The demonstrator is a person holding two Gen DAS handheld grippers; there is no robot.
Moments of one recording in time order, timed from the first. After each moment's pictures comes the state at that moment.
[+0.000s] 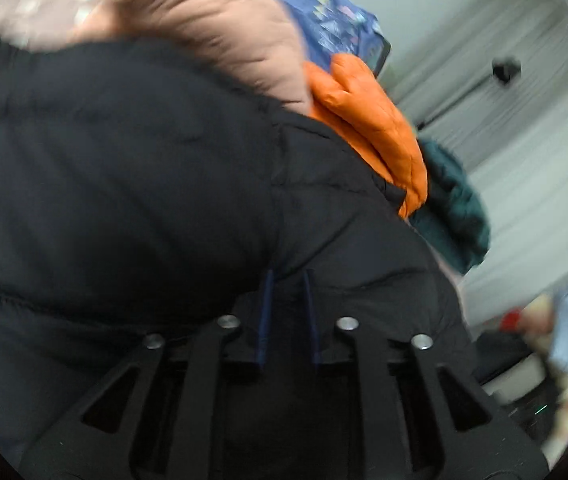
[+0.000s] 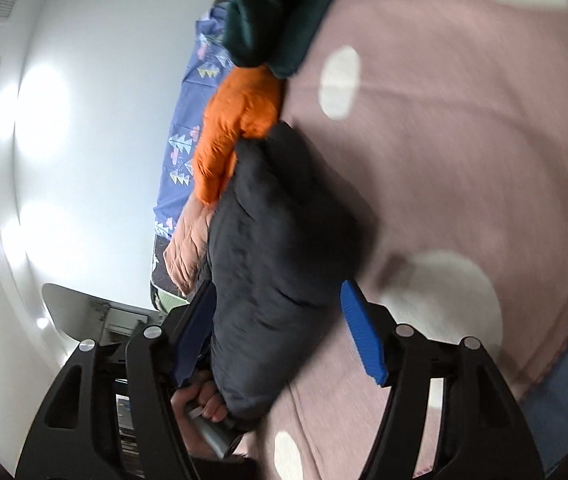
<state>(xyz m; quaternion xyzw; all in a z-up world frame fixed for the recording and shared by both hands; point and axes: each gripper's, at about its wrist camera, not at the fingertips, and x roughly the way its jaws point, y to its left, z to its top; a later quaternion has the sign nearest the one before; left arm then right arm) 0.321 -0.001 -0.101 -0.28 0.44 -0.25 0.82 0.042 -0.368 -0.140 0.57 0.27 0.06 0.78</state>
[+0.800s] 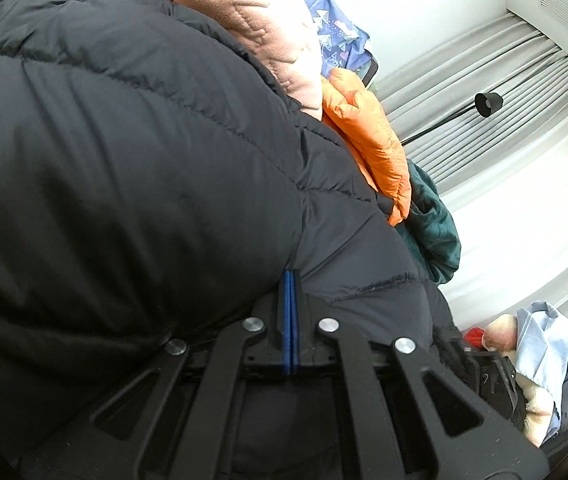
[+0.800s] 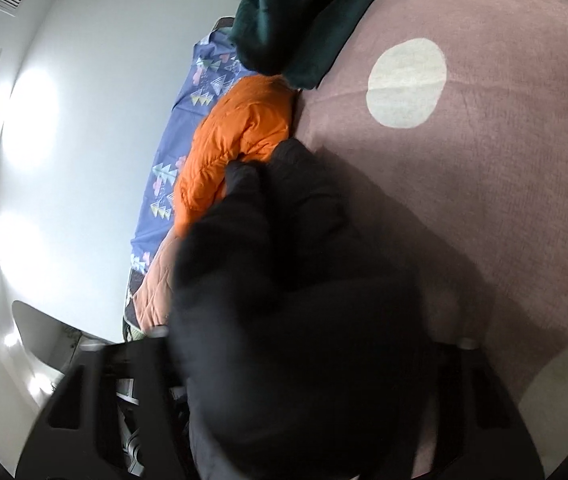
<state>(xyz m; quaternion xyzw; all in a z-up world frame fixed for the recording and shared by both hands) 0.323 0.015 -0.120 -0.32 0.42 -0.29 0.80 0.125 -0.343 -0.137 0.53 0.21 -0.02 0.82</state>
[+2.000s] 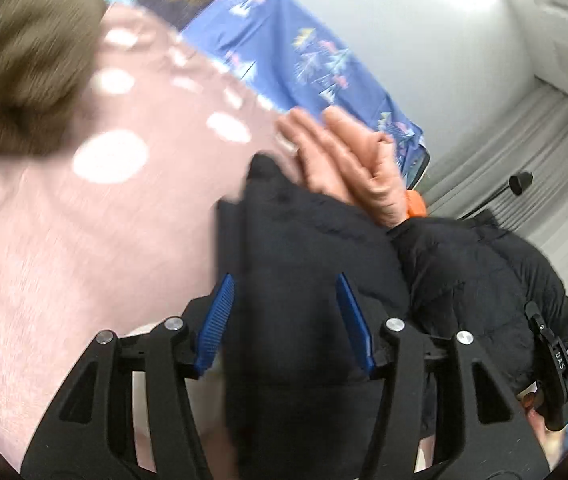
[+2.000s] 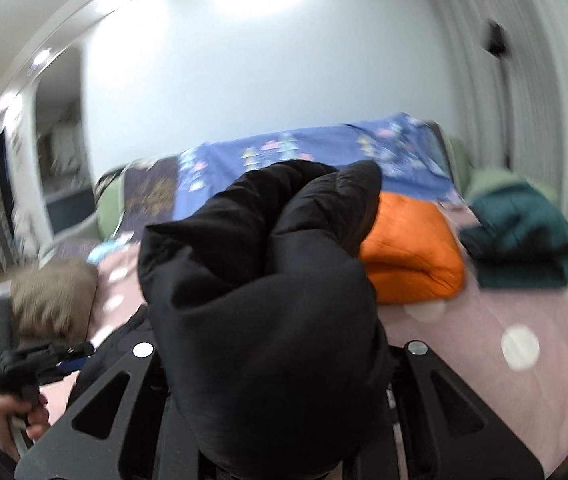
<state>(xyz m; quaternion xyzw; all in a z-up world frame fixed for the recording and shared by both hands) 0.221 0.252 -0.088 -0.35 0.35 -0.14 0.86 0.110 -0.120 0.014 0.00 0.14 0.08 0.99</state>
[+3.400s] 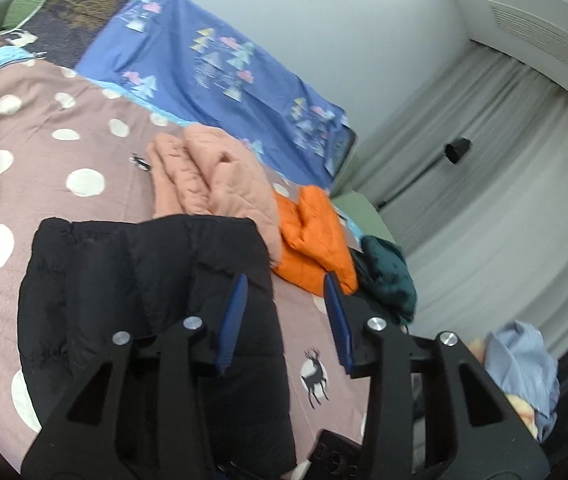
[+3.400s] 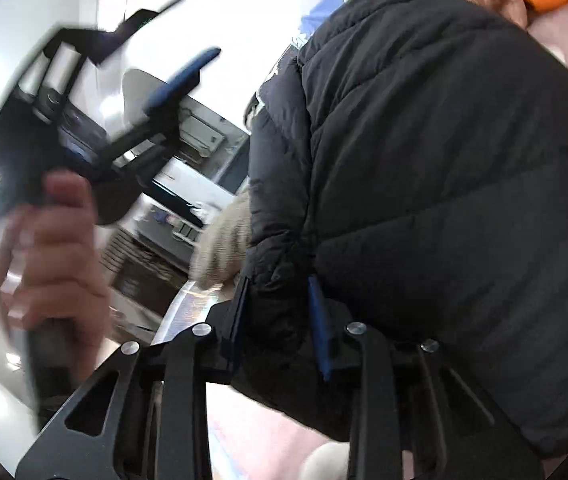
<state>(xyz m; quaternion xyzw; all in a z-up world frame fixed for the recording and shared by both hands) 0.237 0.147 0.065 -0.29 0.32 -0.24 0.87 0.112 -0.036 -0.079 0.34 0.34 0.39 0.78</state>
